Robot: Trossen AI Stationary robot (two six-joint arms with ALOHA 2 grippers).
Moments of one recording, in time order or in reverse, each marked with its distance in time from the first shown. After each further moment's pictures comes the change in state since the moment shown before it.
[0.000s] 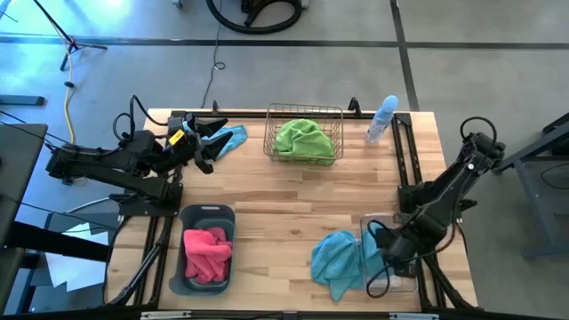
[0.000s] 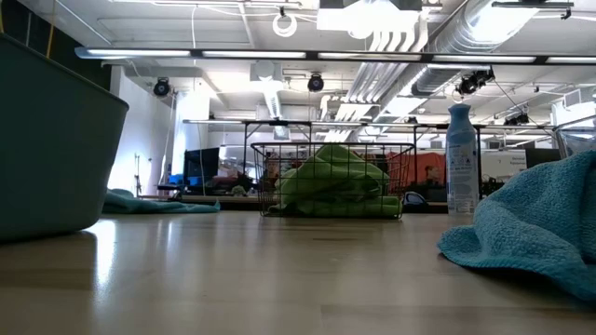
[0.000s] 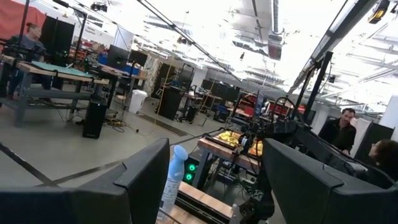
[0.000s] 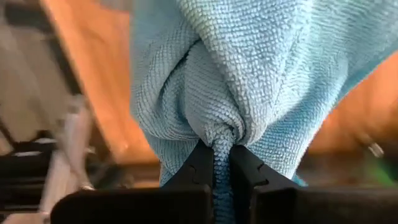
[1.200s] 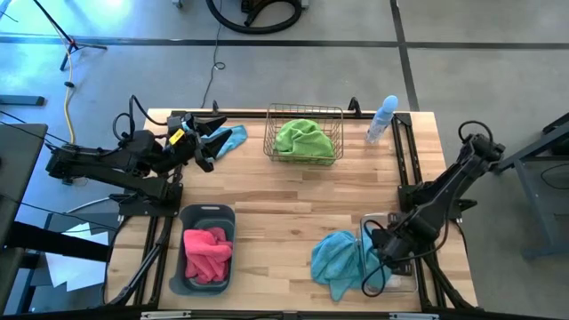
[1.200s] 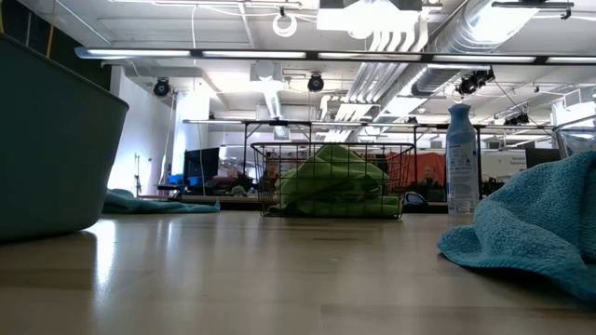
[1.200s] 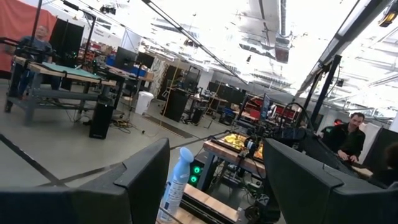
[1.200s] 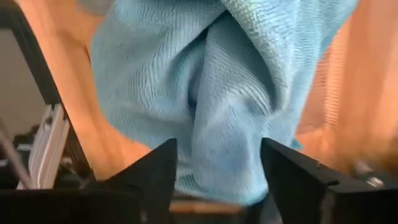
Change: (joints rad) left arm 0.000 0.000 0.000 0.006 -0.032 -0.002; right arm -0.022 0.023 -0.072 0.079 0.018 -0.086
